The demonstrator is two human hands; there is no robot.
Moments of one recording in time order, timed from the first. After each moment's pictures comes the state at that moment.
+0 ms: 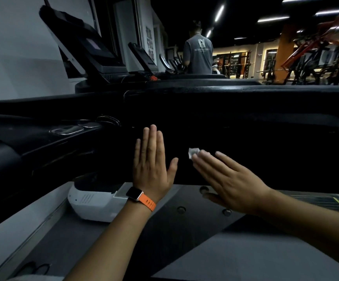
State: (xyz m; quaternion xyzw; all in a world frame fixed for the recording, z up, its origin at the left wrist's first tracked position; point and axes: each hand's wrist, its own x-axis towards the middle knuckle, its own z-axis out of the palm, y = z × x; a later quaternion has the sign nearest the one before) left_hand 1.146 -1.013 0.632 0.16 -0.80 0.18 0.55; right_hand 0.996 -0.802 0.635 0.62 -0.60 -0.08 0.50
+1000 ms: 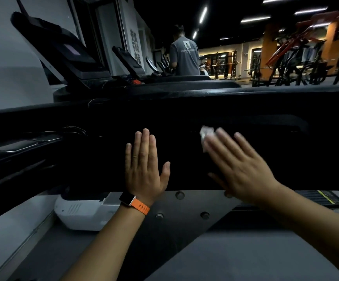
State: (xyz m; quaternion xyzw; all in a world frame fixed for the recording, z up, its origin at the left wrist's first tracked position) left_hand 1.105 -0.982 0.635 0.12 -0.77 0.20 0.59; right_hand 0.947 -0.745 0.650 0.53 -0.65 0.04 0.54
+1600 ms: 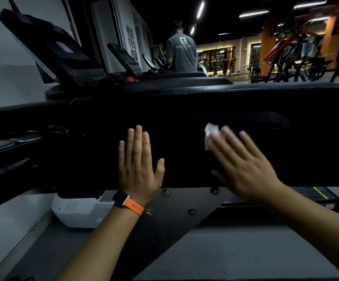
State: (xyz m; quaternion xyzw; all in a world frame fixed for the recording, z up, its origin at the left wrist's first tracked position) left_hand 1.098 -0.956 0.640 0.13 -0.79 0.18 0.57; right_hand 0.925 -0.711 0.643 0.52 -0.67 0.05 0.53
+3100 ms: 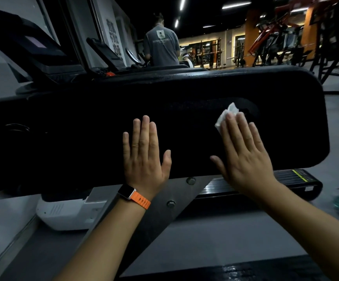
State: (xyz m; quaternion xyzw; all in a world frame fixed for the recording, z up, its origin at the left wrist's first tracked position) left_hand 1.052 -0.893 0.633 0.10 -0.80 0.18 0.56; right_hand 0.904 -0.670 0.612 0.41 -0.73 0.14 0.53
